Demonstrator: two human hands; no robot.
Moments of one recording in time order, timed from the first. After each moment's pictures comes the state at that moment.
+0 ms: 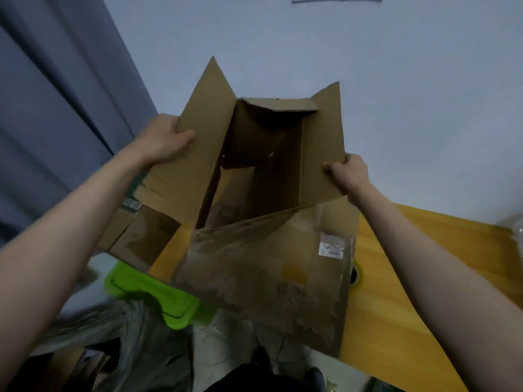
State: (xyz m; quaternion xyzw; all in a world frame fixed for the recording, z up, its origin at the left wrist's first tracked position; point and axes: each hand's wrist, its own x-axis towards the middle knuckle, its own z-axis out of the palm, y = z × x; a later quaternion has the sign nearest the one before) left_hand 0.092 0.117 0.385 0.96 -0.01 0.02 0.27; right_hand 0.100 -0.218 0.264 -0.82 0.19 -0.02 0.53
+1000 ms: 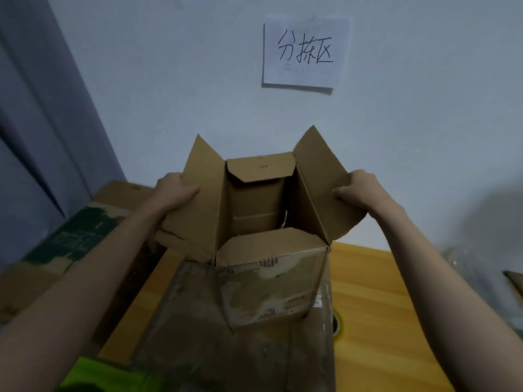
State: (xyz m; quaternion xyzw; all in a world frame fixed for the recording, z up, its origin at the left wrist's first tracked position) left_hand 0.162 0.119 0.349 0.93 0.01 -0.01 0.36; right_hand 0.092 -0.246 0.370 -0.94 0.18 -0.04 0.29
